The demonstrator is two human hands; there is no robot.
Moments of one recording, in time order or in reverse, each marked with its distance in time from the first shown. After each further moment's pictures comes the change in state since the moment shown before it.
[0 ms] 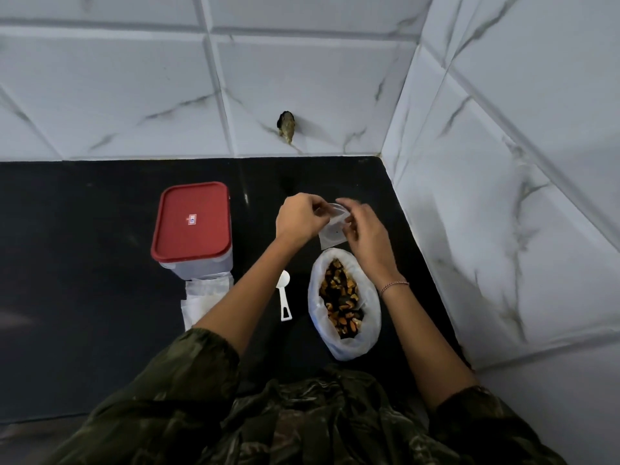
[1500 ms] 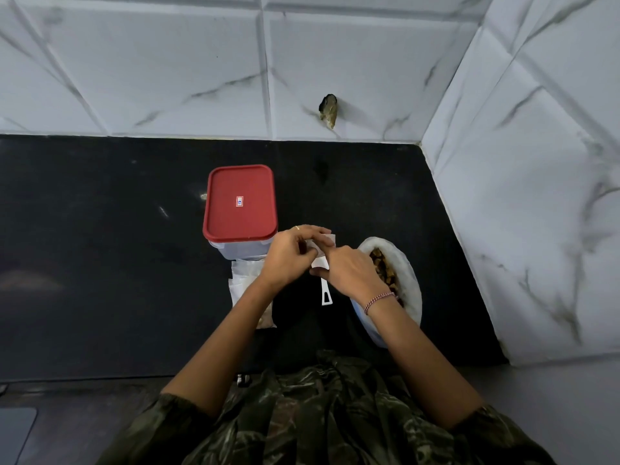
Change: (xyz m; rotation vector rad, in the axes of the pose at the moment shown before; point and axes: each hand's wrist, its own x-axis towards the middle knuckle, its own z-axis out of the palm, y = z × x) left_hand -0.092 -0.079 -0.053 -0.235 -0.059 0.090; right_hand -0.029 -0.096 0.066 -0.497 -0.668 0.024
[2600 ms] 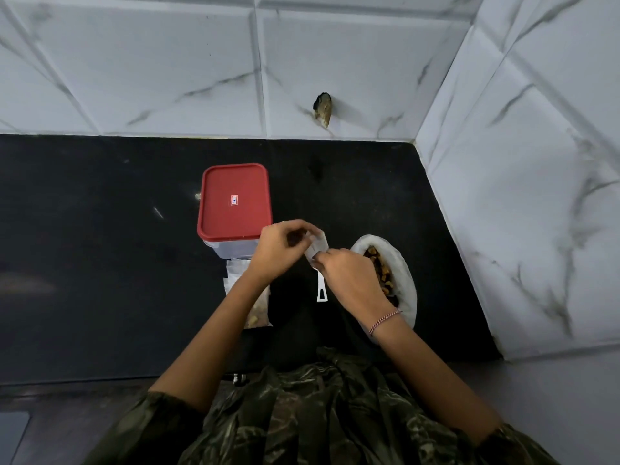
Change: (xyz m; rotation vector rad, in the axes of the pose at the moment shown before) left_hand 0.003 -0.003 -0.010 0.004 0.031 0.025; right_hand -0.026 -0.001 0.005 -0.157 0.318 -0.161
